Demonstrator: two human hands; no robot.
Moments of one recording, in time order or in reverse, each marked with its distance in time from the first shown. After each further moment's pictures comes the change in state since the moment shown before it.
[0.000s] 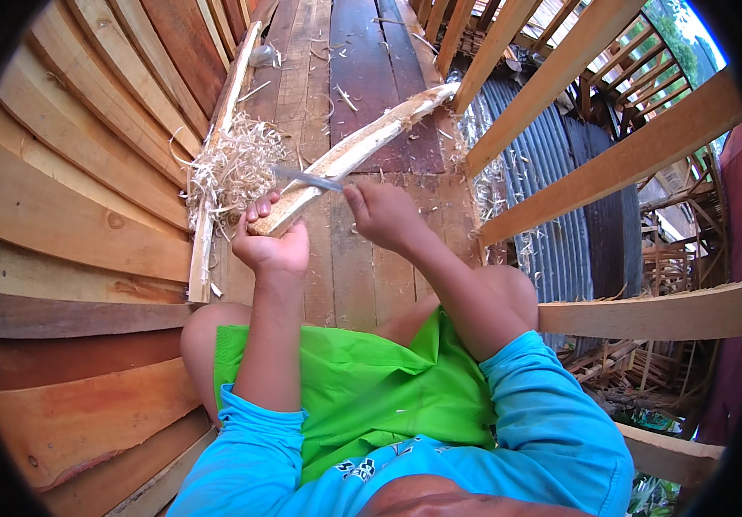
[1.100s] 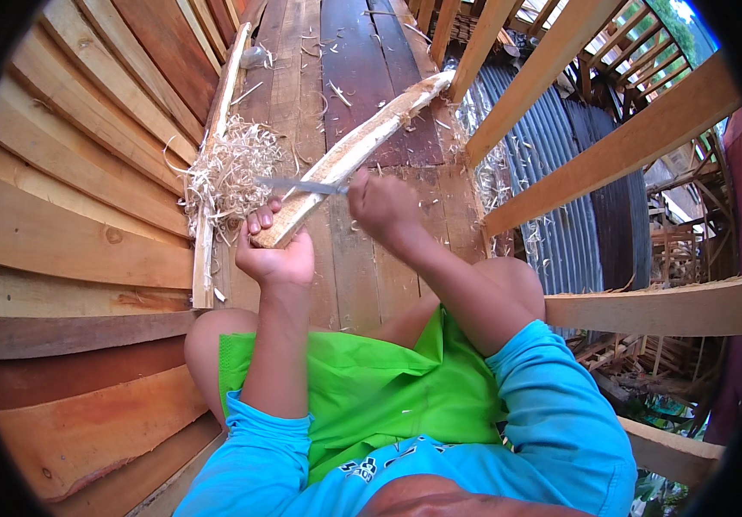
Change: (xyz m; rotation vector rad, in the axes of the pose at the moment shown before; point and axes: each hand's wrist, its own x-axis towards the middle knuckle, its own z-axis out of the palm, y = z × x) left_hand -0.013 -0.010 -0.006 0.071 -0.078 0.005; right_hand 0.008 0.004 0.005 -0.148 0.183 0.131
